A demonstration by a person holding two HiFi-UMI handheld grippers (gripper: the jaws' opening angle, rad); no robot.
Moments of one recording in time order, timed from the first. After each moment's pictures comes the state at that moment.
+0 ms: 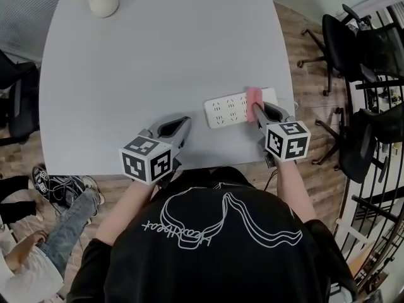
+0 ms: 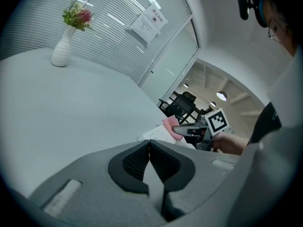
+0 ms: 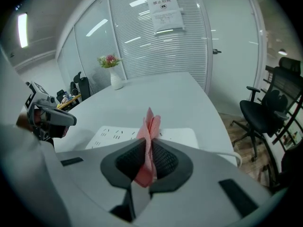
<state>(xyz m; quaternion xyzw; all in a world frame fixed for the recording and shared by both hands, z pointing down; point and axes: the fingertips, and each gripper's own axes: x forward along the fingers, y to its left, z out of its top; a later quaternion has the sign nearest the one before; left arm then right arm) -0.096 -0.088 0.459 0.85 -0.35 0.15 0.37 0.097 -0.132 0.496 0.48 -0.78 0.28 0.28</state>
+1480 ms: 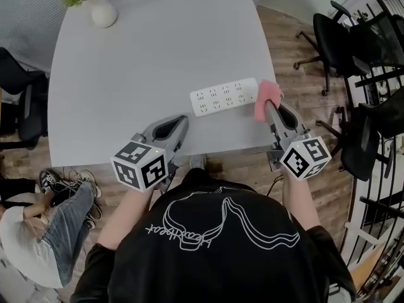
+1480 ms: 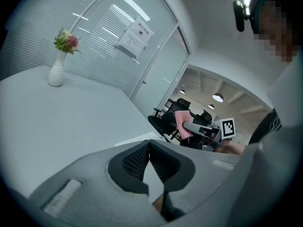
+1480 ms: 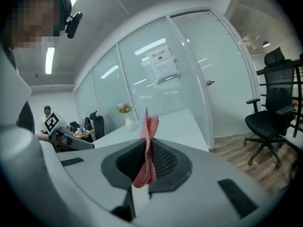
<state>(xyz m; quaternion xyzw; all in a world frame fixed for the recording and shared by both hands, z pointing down) -0.047 -0.035 0.379 0.87 -0.37 0.11 0.31 0.155 -0.068 0.361 0.48 -0.85 0.19 0.04</state>
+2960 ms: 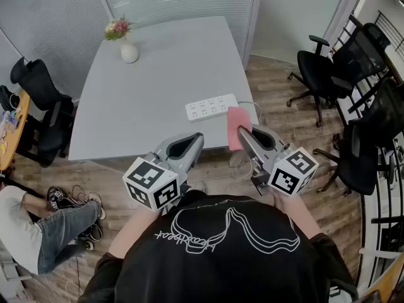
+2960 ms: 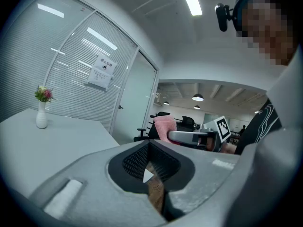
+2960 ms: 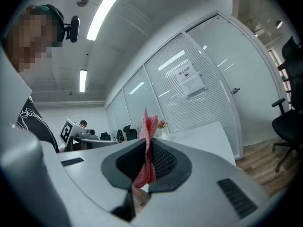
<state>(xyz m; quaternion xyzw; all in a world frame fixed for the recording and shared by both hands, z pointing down) 0.054 0.146 0.230 0.92 -0.36 0.04 0.13 0.146 0.129 0.232 0.34 -0.93 0.15 -0.06</state>
